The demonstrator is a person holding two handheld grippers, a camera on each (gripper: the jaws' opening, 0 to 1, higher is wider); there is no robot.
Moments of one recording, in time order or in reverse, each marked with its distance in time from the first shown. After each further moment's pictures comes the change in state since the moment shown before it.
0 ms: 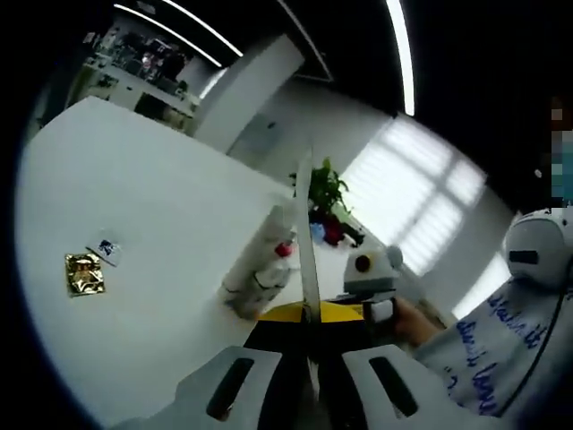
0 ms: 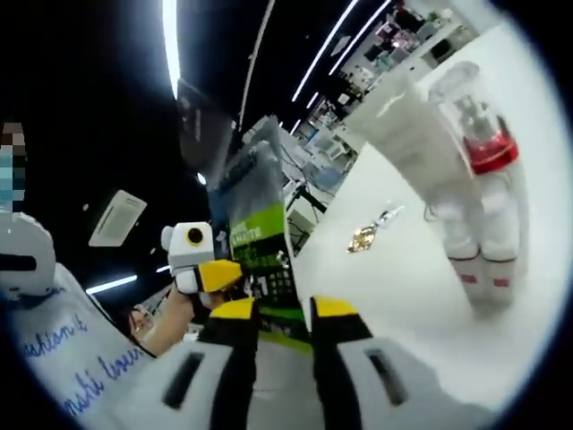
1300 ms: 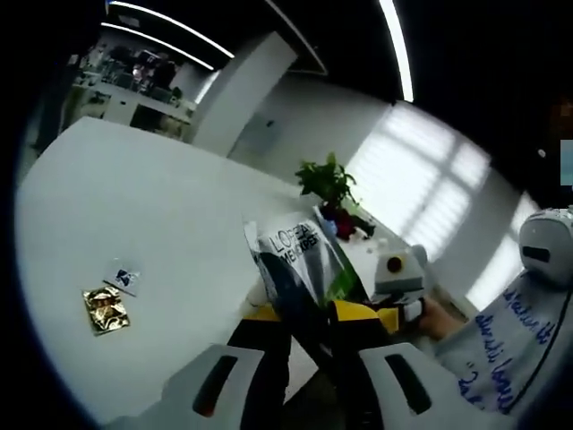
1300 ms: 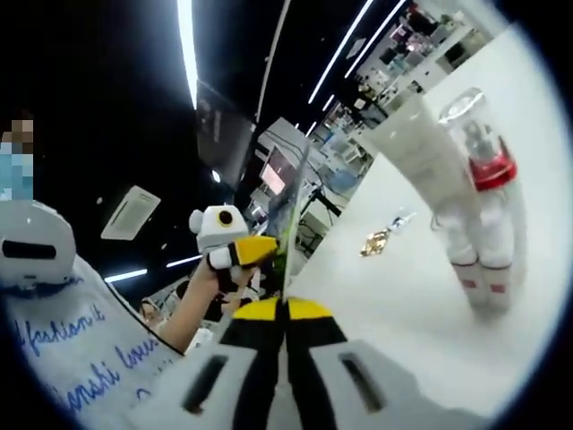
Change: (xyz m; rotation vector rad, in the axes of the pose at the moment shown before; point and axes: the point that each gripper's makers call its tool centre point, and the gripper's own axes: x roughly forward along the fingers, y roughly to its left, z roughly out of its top) left arm 0.000 0.026 0.026 0.087 0.031 0.043; right arm -0.012 0.018 0.002 -0.058 0.004 0.061
